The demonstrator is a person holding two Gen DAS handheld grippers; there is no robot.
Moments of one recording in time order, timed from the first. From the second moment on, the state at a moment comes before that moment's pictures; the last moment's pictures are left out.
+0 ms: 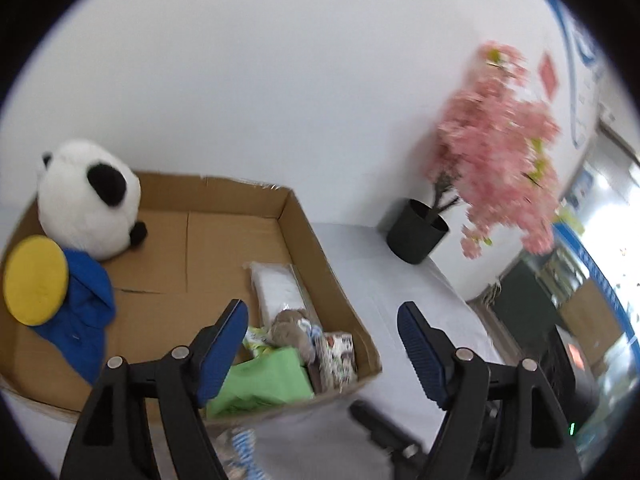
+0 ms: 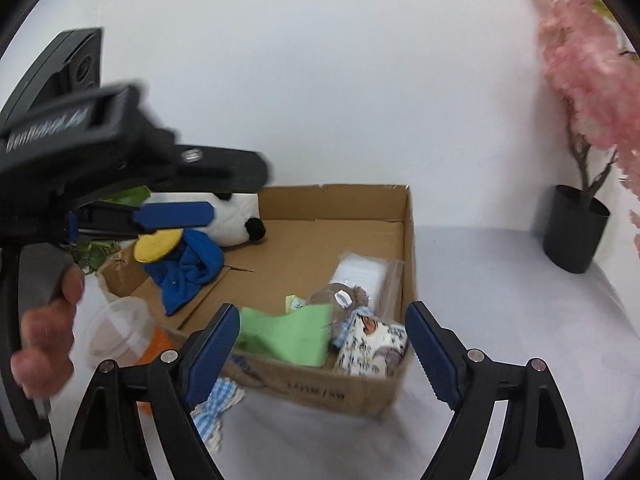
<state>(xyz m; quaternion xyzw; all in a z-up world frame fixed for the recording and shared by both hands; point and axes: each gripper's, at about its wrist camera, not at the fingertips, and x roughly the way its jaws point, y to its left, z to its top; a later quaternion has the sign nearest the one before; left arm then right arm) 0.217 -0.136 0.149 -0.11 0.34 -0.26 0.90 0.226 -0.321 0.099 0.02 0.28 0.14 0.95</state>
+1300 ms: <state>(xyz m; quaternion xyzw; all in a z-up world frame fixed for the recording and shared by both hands) 0.101 -0.076 0.018 -0.22 0.52 -0.34 0.75 0.064 -0.235 0.000 0.03 0.42 0.16 0.89</state>
